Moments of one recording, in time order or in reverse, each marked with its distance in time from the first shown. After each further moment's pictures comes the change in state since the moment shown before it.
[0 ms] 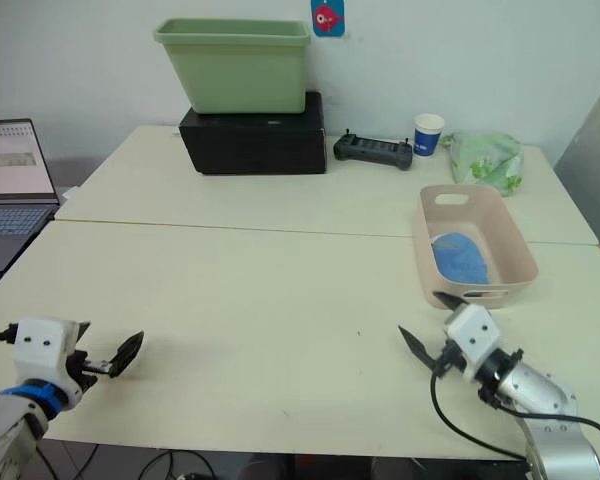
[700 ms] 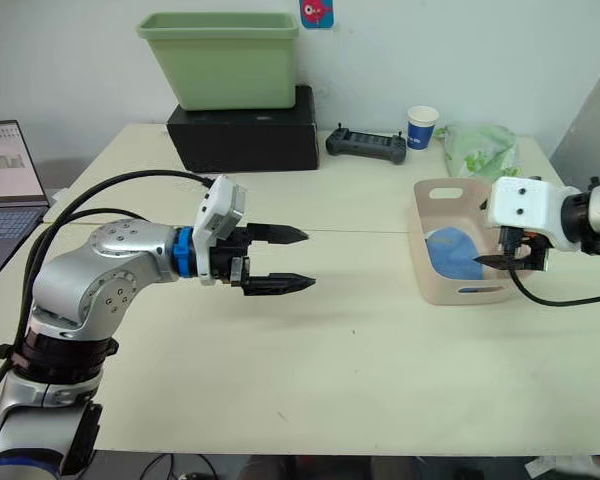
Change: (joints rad) left arm -0.938 0.221 -0.601 0.112 -0.313 0.338 -0.568; right arm -0.882 -0.653 0.087 0.406 -0.033 0.207 0.618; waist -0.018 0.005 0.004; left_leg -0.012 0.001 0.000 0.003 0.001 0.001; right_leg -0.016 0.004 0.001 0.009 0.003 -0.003
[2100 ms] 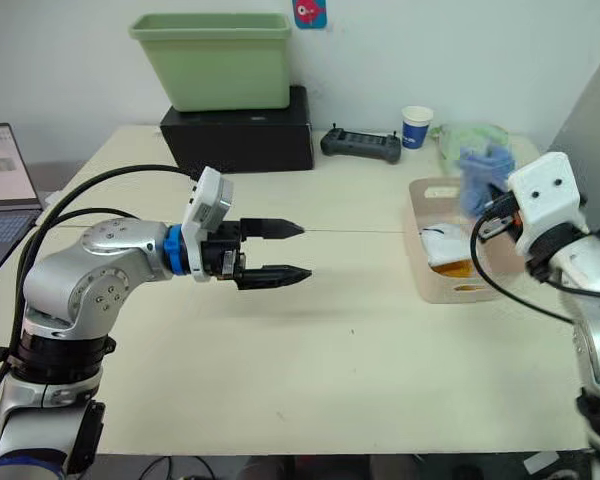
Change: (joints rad) left arm -0.087 -0.066 0.006 0.001 -0.058 0.069 -0.022; right arm 0.262 0.234 -0.073 -0.287 -0.042 0.096 -0.878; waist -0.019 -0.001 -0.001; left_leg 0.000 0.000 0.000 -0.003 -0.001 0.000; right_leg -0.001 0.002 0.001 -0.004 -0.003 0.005
